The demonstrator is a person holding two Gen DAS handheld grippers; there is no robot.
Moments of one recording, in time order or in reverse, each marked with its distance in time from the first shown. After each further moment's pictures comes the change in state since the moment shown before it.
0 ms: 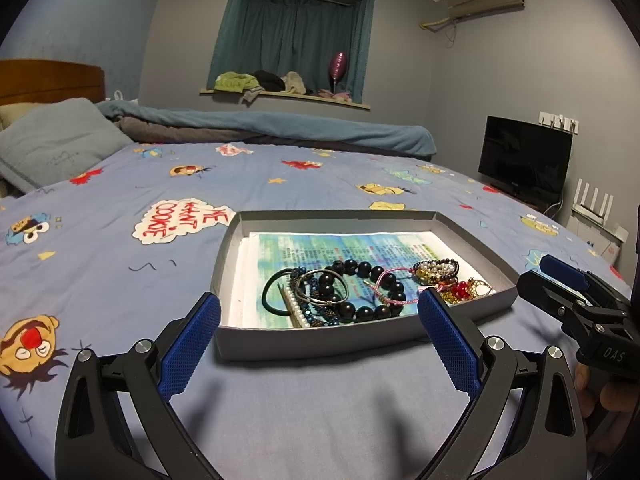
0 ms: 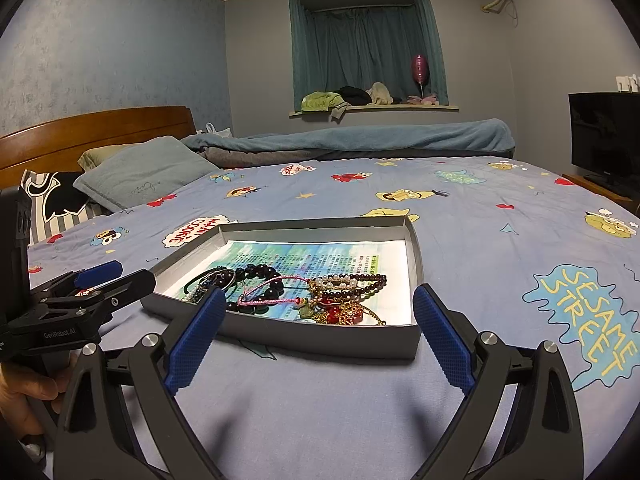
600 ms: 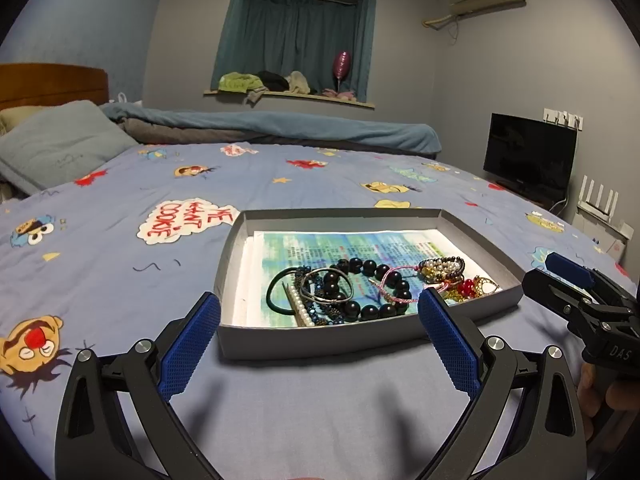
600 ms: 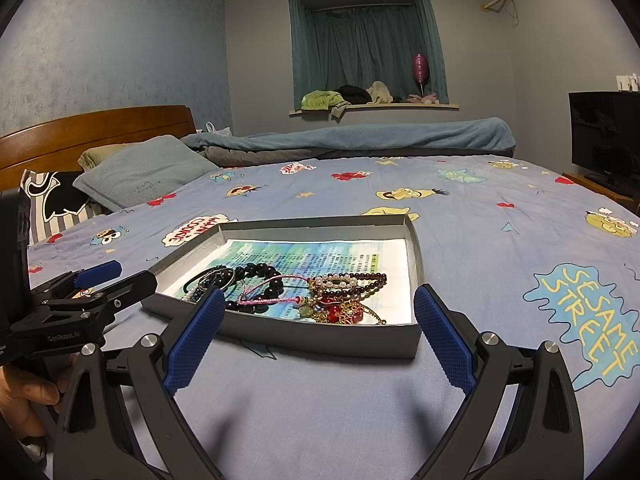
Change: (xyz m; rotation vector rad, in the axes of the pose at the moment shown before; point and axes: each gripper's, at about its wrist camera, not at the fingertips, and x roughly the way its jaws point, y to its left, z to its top) left arm 0.000 0.000 -0.001 0.004 0.006 0.029; right arm 0.000 0.001 0.002 0.003 0.006 -0.001
